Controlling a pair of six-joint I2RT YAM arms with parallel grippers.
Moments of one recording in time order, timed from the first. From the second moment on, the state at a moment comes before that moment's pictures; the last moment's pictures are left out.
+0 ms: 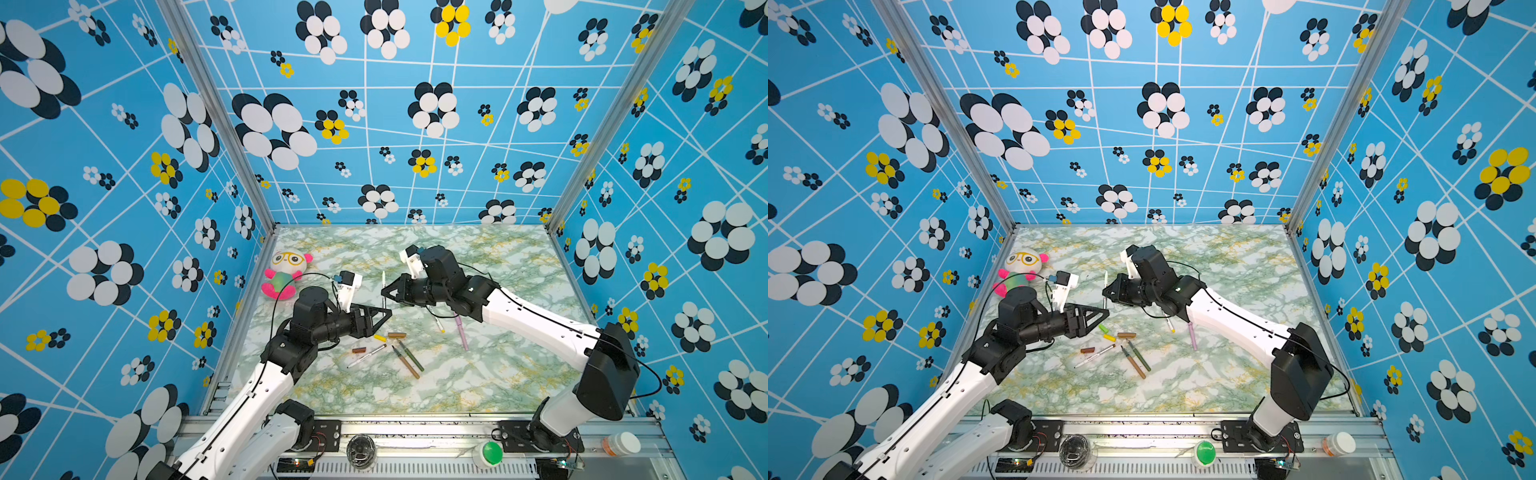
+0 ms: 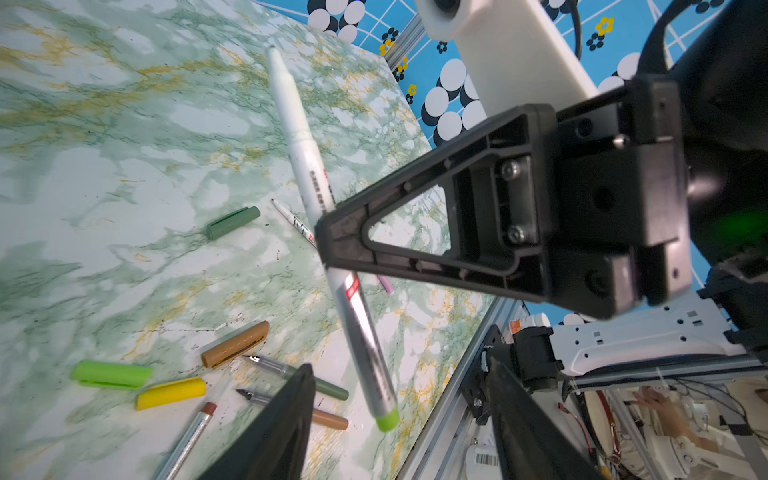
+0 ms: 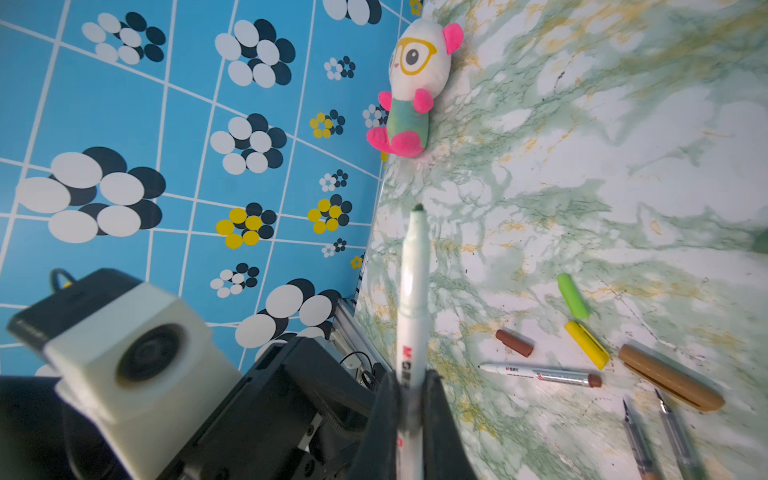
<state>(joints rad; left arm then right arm) -0.40 0.85 0.66 -0.20 0.64 -0.58 0.84 1.61 1.34 -0.25 -0.36 0.89</state>
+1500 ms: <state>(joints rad) -0.34 0.59 0.72 -0.59 -0.02 -0.55 0.89 2.02 1.83 -0.73 -0.11 0.53</state>
